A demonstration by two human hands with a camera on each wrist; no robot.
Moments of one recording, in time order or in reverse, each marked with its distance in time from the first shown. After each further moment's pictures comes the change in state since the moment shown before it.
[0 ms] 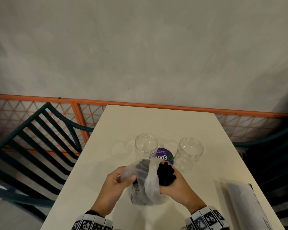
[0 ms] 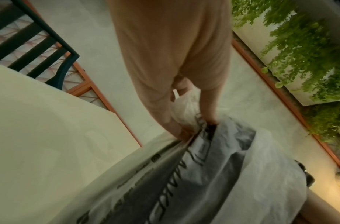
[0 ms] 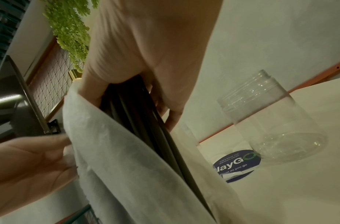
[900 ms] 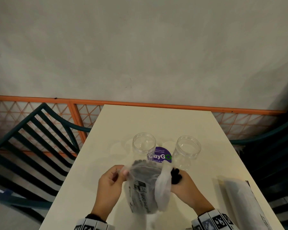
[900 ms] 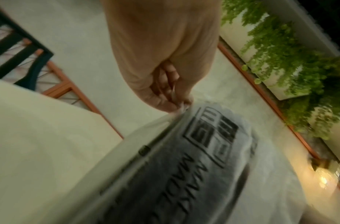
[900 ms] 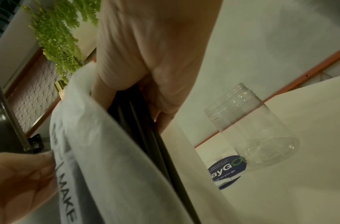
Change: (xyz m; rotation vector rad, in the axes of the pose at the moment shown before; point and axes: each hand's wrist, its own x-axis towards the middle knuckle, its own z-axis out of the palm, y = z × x) left_hand -0.001 0.002 0.009 0.146 0.266 0.123; right_hand -0.007 0.007 -0.019 0.019 0.057 0.088
